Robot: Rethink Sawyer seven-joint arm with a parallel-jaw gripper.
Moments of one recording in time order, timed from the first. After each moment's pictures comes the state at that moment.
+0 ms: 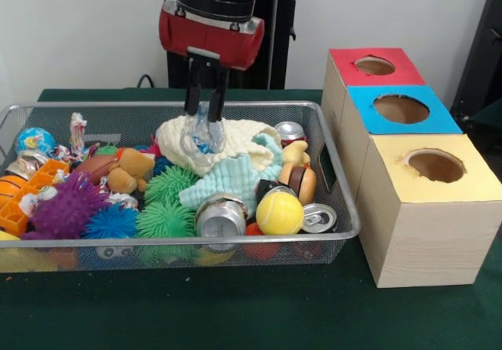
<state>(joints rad) 0.26 0.34 -1.60 0.94 -1.34 -1.21 4.48</state>
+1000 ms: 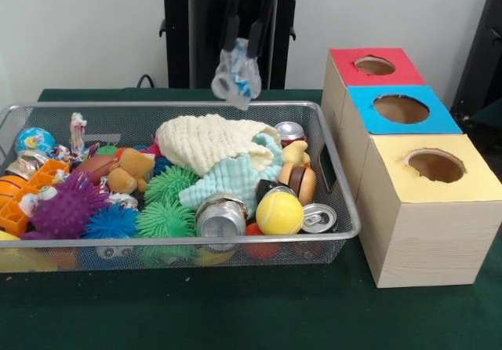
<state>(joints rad) 0.34 0.23 -1.61 0.95 -1.45 -1.23 4.48</state>
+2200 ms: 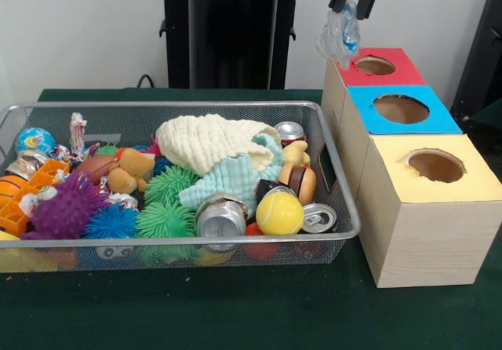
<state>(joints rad) 0.34 0.47 -2.21 1.10 -1.01 -1.65 4.48</state>
